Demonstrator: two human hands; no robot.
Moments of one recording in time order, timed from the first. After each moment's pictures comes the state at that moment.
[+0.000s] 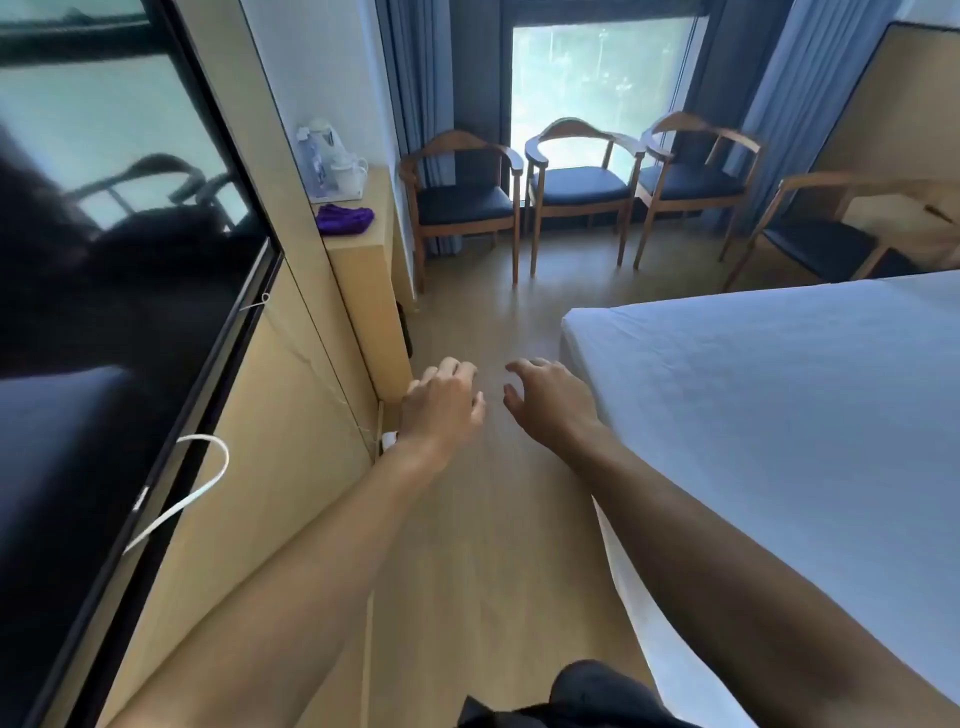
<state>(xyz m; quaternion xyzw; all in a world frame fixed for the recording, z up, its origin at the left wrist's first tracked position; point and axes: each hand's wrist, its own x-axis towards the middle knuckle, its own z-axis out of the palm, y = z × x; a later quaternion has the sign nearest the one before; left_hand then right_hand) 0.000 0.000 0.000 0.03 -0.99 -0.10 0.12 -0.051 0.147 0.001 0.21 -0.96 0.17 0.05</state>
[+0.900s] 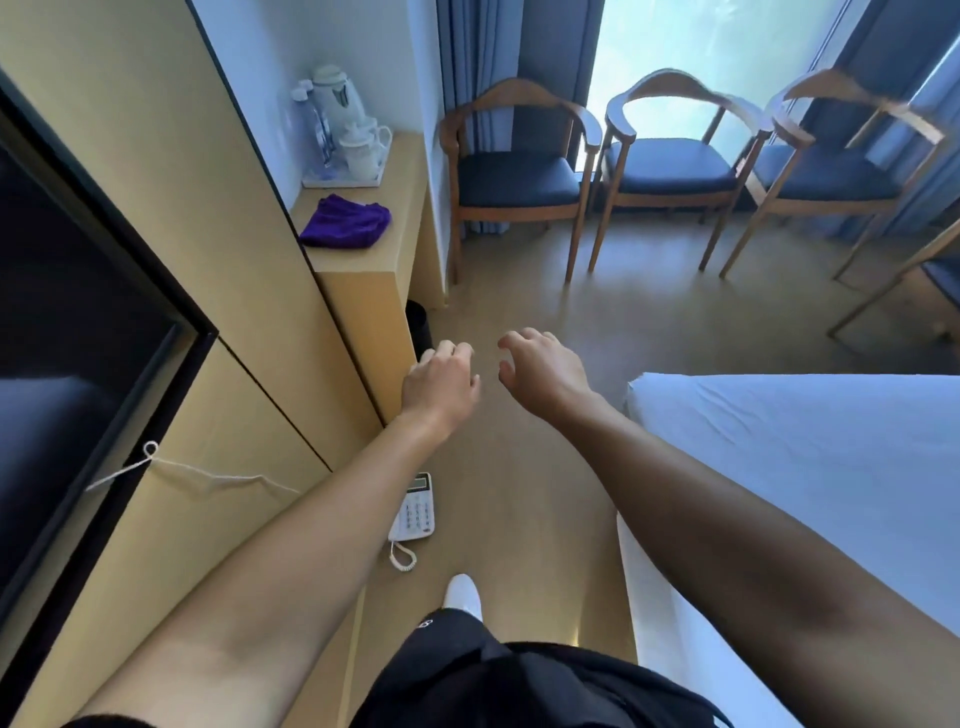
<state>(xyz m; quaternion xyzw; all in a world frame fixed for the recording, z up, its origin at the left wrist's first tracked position) -0.413 -0.151 -0.064 0.13 -0.98 -0.12 0.06 -0.482 -0.018 -0.046 0.29 -0.95 0.13 -0.02</state>
